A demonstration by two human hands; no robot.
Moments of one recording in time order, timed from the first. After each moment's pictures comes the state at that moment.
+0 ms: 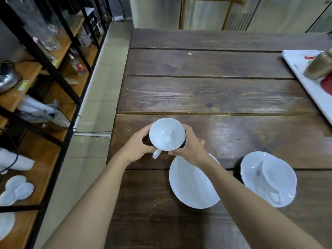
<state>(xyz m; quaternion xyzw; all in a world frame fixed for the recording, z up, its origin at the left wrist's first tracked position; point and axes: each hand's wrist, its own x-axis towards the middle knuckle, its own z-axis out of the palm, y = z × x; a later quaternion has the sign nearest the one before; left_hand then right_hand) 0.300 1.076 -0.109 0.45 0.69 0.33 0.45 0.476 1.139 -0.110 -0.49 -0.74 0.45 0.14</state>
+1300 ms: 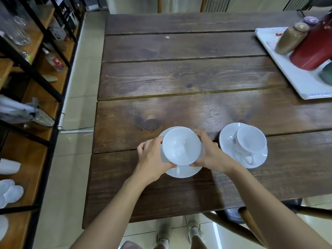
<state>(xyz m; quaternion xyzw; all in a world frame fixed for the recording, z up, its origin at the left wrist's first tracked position) 0.417 1.014 -0.099 0.52 0.75 0.20 0.35 0.594 1.089 -0.104 -0.49 -0.72 0.48 0.04</state>
